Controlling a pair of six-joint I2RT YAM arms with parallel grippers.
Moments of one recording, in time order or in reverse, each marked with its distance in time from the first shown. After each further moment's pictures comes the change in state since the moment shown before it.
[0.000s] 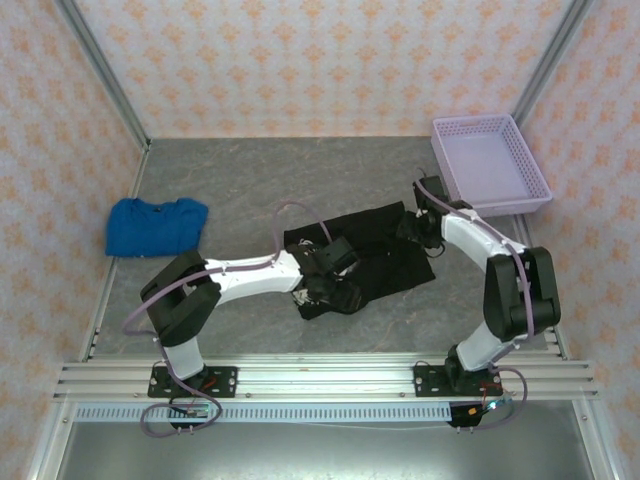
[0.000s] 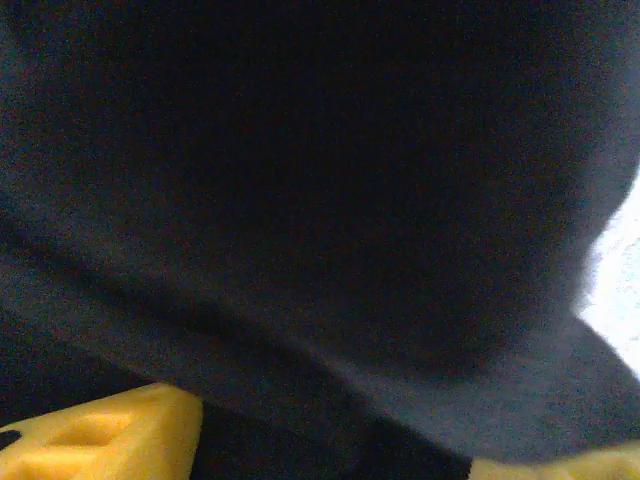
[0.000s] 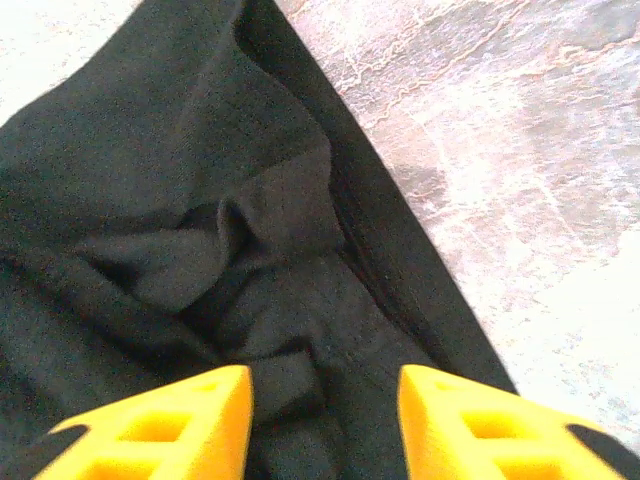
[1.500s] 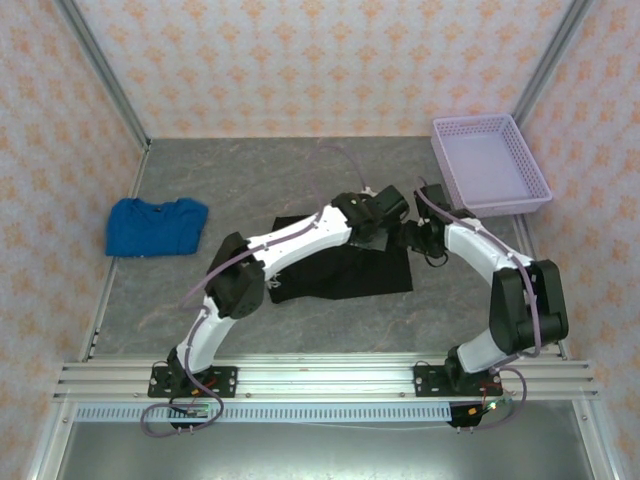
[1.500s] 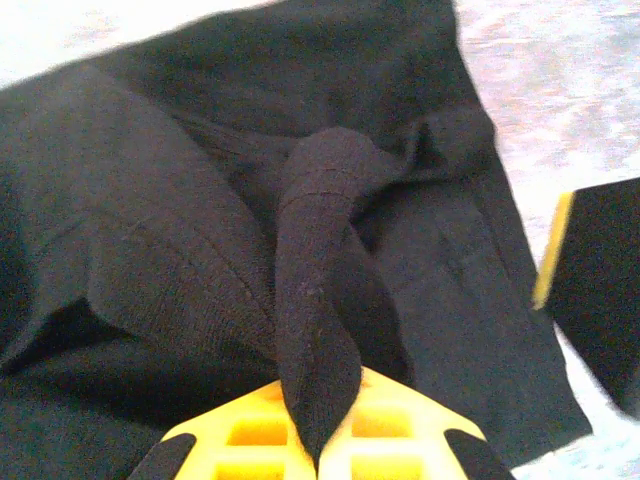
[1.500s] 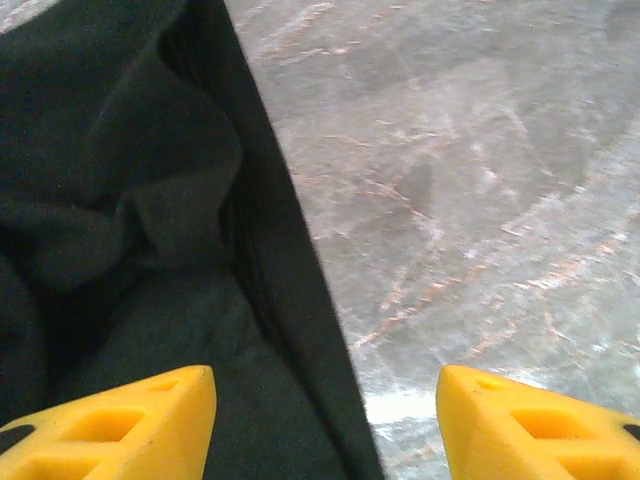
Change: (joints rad) left arm 0.025 0.460 0.917 -0.415 -0.335 -0.057; right arm -0.003 -0.071 -0.083 -0.018 0.011 -0.003
